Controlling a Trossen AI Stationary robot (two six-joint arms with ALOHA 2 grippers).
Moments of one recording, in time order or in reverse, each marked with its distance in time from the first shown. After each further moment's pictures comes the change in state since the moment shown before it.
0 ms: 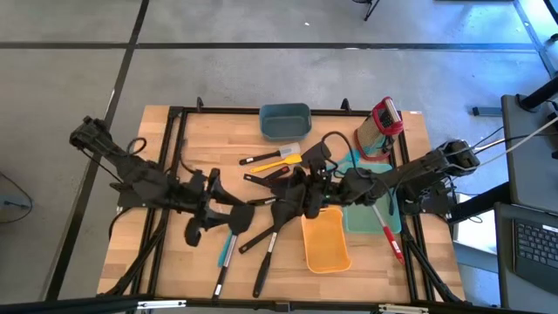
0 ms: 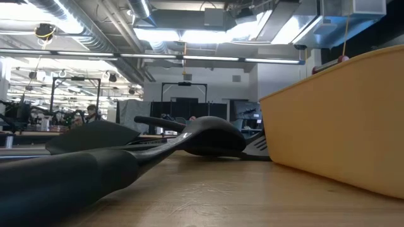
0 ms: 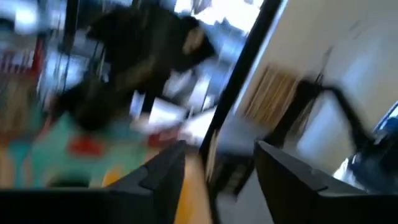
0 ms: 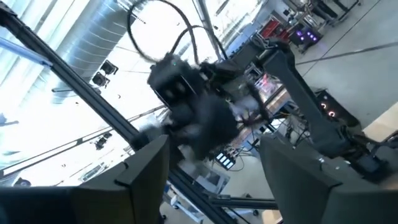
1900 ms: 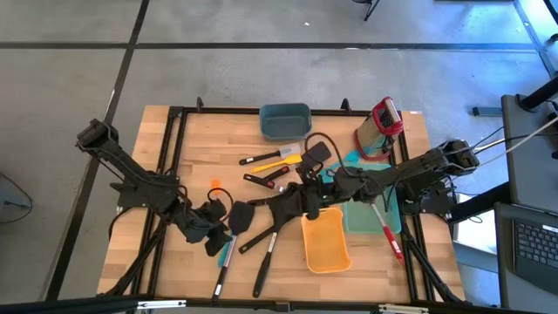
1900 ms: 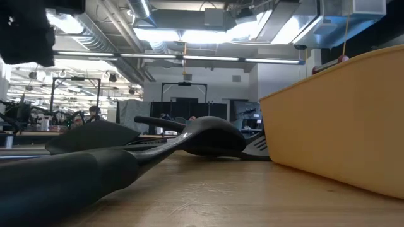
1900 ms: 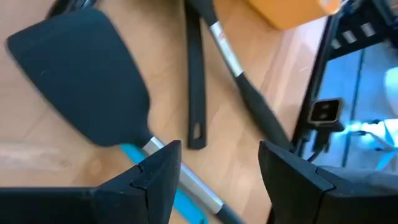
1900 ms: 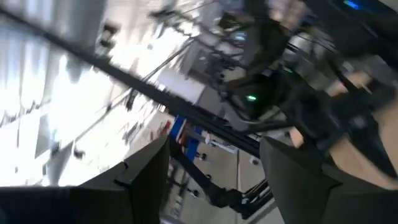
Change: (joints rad) left arm -0.064 0.145 -0.357 -0.207 0.154 -0.760; right arm -0.030 0.000 0.002 -0.134 -0.305 0.221
